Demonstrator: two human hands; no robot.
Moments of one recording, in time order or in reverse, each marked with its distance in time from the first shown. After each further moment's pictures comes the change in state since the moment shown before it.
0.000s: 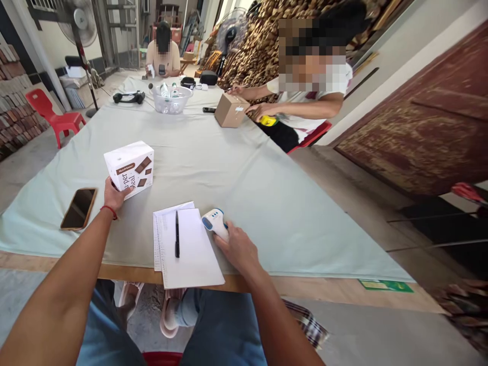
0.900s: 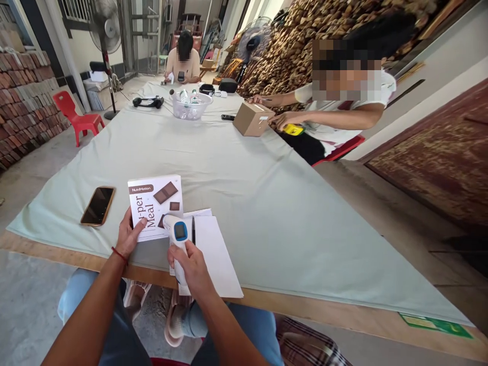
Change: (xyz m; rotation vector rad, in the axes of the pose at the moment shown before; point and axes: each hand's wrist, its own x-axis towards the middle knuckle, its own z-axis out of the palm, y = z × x) left_hand -0.127 0.014 -0.041 -0.104 -0.202 -0.007; right_hand -0.078 -0.135 0.034 1.279 -0.415 -0.159
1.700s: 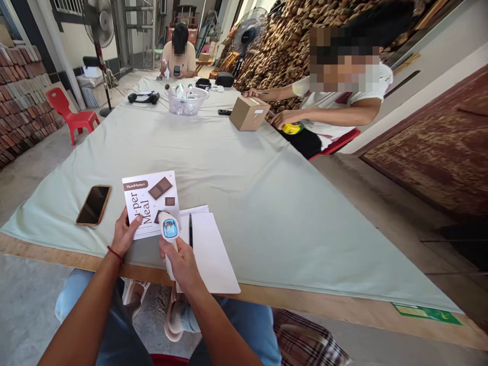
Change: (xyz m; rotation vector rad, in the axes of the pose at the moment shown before) left_hand 0.003 0.004 -0.002 0.046 -0.005 -0.013; right_hand 0.005 0.001 0.012 -0.104 0.060 0.040
